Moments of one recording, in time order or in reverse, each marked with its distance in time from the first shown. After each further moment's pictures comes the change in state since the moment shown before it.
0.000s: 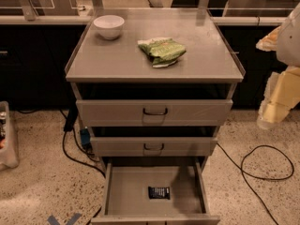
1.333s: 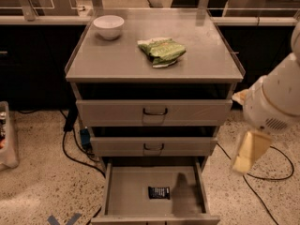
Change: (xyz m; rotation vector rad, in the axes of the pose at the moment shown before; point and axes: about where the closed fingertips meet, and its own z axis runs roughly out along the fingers) arm 0.012 0.055 0.110 -0.076 -0.019 0.009
